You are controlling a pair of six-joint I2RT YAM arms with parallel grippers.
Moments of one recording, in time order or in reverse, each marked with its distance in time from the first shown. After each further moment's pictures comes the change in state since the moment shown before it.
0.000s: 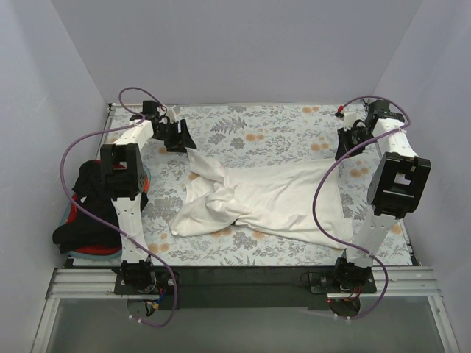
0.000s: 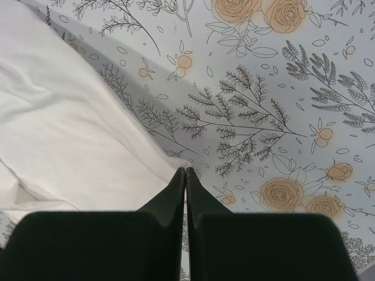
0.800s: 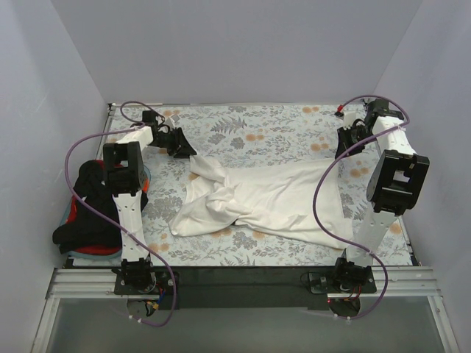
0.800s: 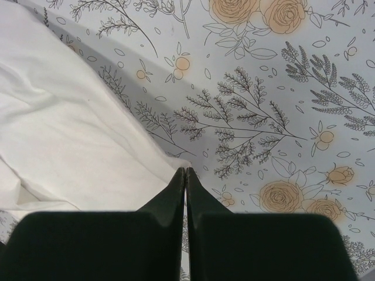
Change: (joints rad) left arm 0.037 0.126 -0.010 0.054 0.224 -0.131; right arm 0.000 0.041 0.048 -0.035 0.000 0.004
